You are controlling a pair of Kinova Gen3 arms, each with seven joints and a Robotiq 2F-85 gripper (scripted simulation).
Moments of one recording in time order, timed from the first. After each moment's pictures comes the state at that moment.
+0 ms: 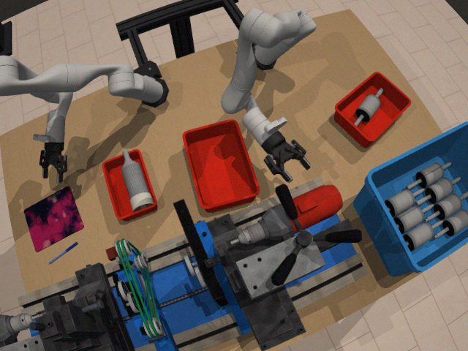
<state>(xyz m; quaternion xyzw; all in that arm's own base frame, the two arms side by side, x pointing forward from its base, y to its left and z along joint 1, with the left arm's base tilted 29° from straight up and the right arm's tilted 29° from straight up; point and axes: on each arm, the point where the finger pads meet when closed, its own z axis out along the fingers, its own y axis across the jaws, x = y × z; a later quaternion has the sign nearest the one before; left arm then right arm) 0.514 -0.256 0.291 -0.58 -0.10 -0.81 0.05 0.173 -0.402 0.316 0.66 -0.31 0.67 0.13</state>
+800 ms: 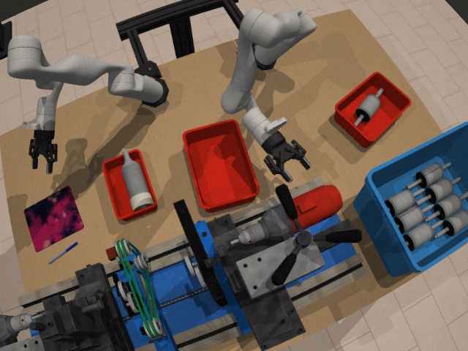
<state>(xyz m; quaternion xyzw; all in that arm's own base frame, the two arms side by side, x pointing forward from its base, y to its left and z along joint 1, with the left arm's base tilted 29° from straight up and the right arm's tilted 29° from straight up) 0.514 -0.256 0.291 -0.58 -0.10 -0.81 0.05 0.144 -0.371 0.394 0.66 -0.30 0.67 0.13</state>
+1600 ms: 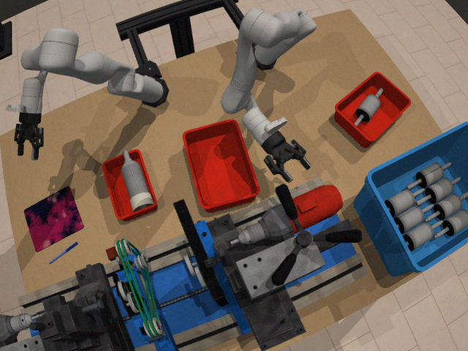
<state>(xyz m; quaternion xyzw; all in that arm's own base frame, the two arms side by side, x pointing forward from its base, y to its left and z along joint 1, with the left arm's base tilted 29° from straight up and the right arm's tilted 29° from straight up) 0.514 -0.256 0.291 -0.58 -0.10 -0.81 0.05 0.106 -0.334 0.490 0.66 -0.30 0.67 0.13</state>
